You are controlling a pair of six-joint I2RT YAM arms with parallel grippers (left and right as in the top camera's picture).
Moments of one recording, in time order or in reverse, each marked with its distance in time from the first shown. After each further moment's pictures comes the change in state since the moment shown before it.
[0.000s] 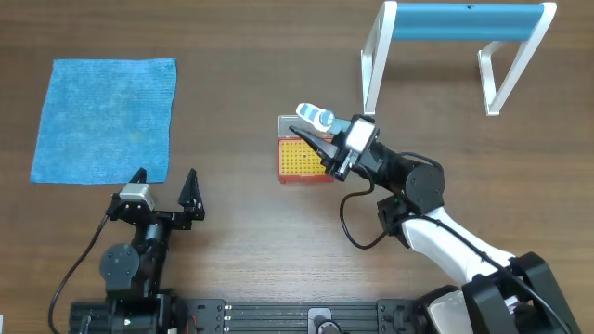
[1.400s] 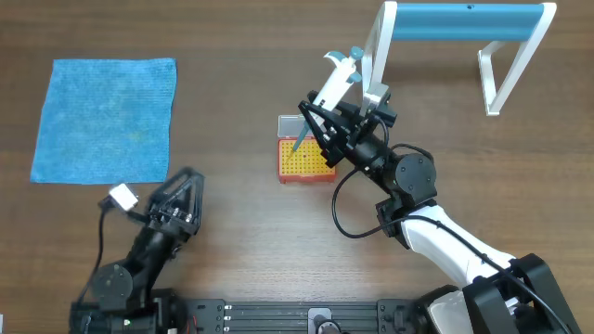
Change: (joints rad) left arm 0.000 0.004 0.011 0.282 0.400 -0.975; right arm 0.011 -0.003 0.000 -0.177 0.250 0.570
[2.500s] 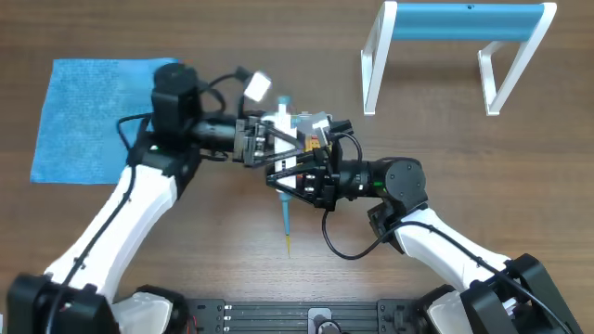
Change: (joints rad) left arm -0.330 1.392 0.898 -0.072 0.853 0.490; right arm 0.079 0.000 0.000 -0.001 -0.593 0.459
